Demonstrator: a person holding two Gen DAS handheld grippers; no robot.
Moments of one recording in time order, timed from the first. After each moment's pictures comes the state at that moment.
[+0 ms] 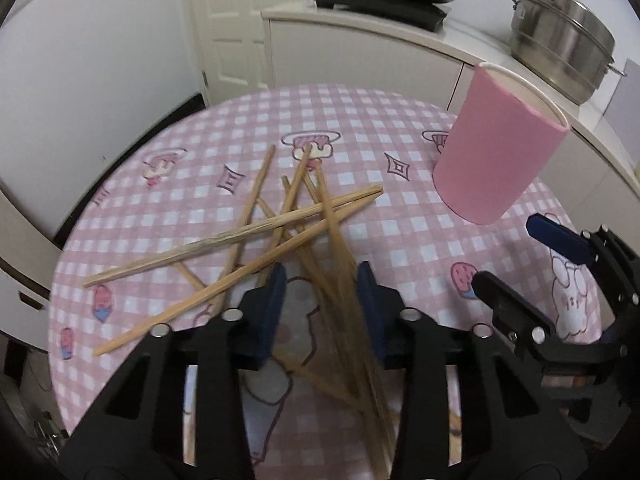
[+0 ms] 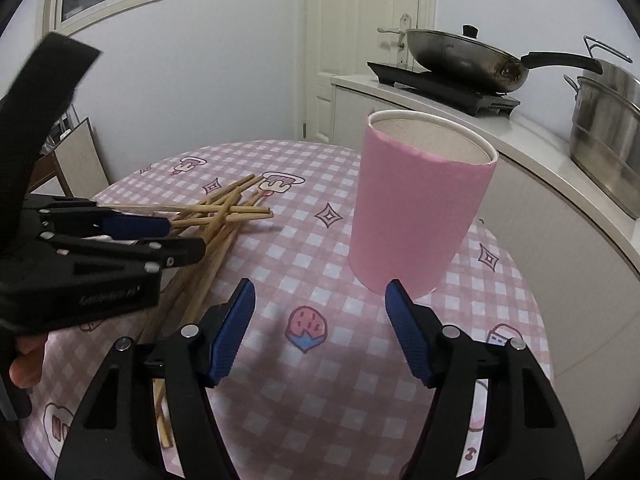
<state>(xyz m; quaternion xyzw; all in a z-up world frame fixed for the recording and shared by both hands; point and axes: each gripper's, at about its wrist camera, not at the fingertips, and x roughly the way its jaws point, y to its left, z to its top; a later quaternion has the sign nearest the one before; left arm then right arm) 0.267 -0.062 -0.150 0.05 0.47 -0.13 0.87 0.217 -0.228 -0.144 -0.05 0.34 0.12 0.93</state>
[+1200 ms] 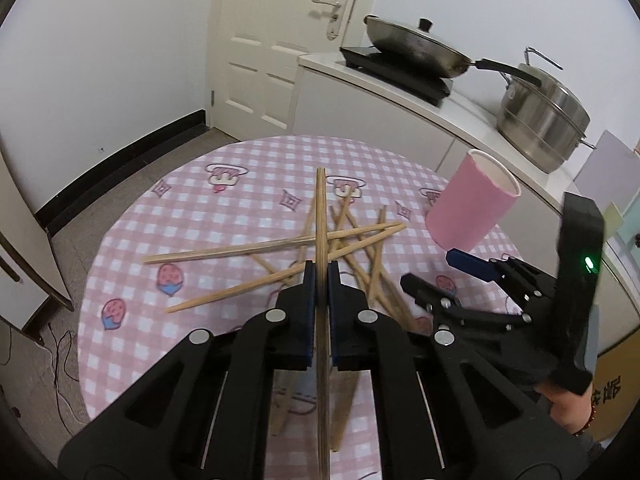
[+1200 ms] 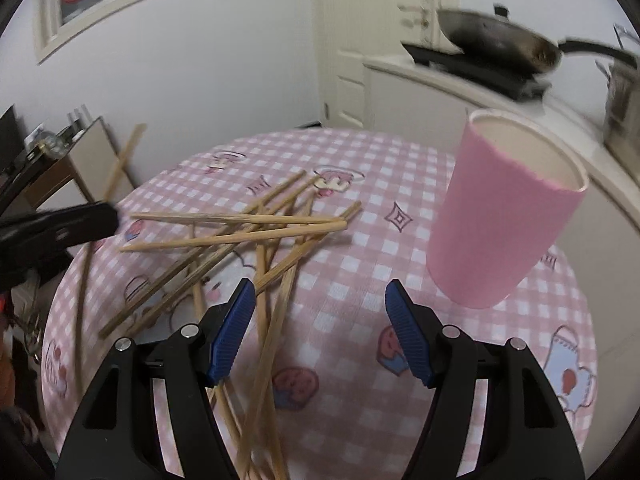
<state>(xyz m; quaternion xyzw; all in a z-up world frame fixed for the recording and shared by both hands) 0.218 0.028 -0.101 -0.05 0.40 -0.14 0.91 0.249 -0.179 -0.146 -0.01 0.40 0.14 0.90</state>
